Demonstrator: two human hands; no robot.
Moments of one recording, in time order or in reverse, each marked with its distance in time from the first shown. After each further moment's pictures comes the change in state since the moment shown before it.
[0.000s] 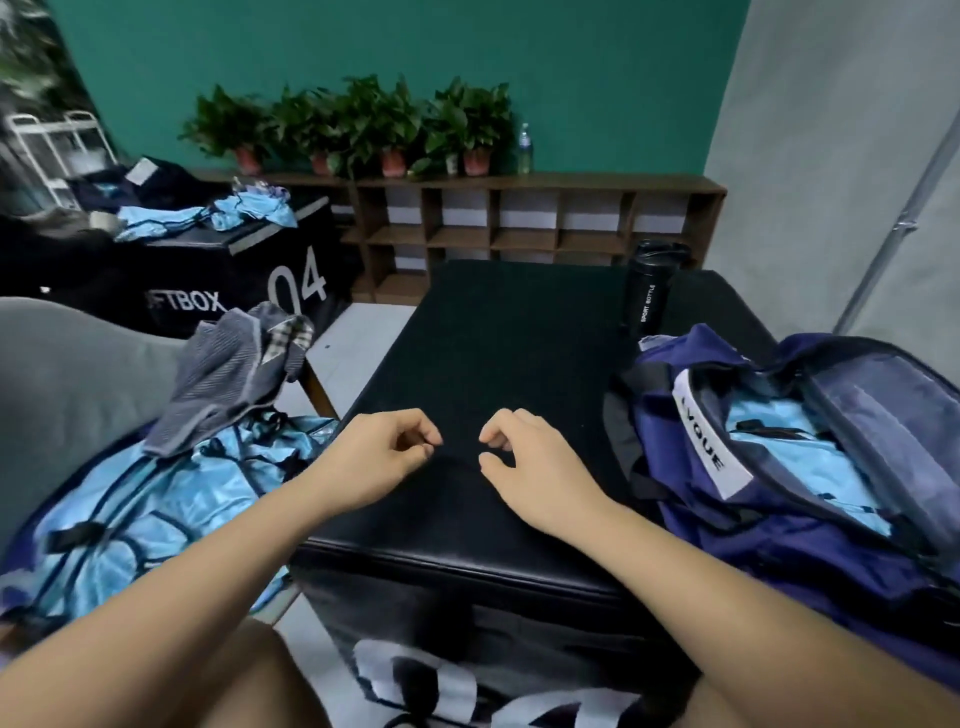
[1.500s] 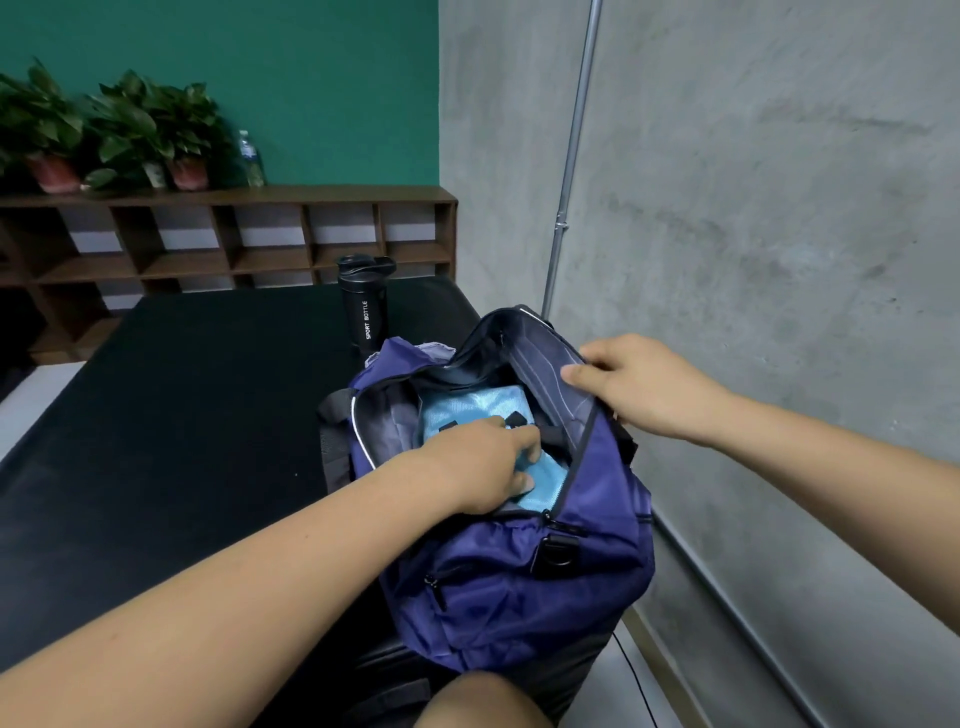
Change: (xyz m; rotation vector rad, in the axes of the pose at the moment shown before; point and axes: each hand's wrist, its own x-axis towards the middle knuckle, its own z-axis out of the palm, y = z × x) left_hand 0.102 0.345 0.200 0.354 -0.544 0.566; right_hand -0.138 0.157 -0.331 -0.279 0.182 0.511
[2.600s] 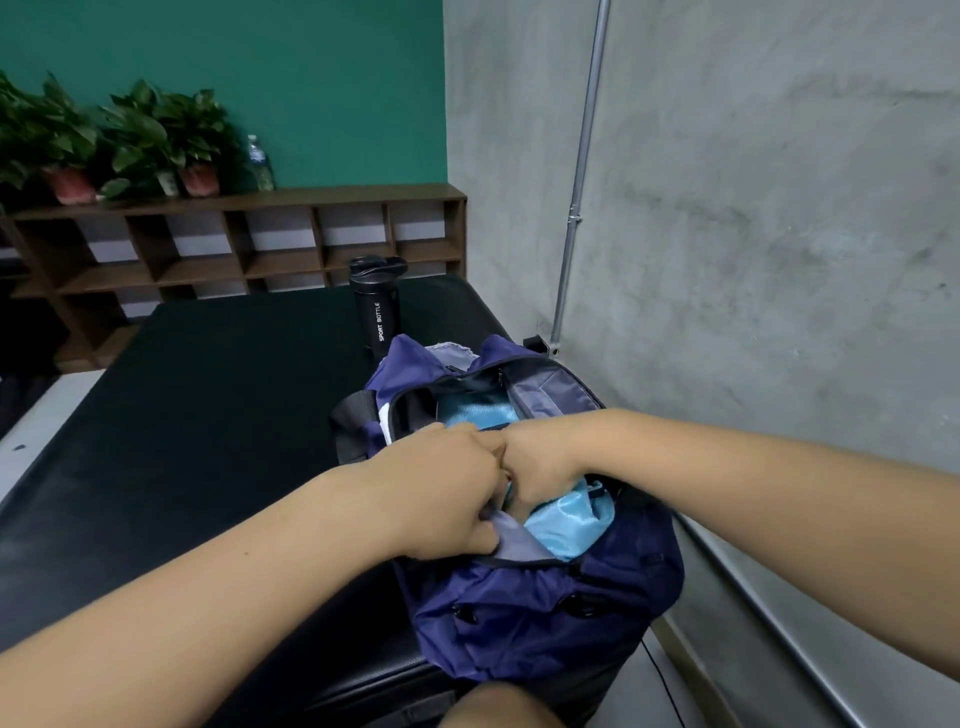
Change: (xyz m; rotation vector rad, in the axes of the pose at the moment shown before) left_hand -0.064 -0.018 -0.025 0.371 0.039 0.210; right_hand 0.035 -0.056 0.097 -0.406 -0.716 -0.314
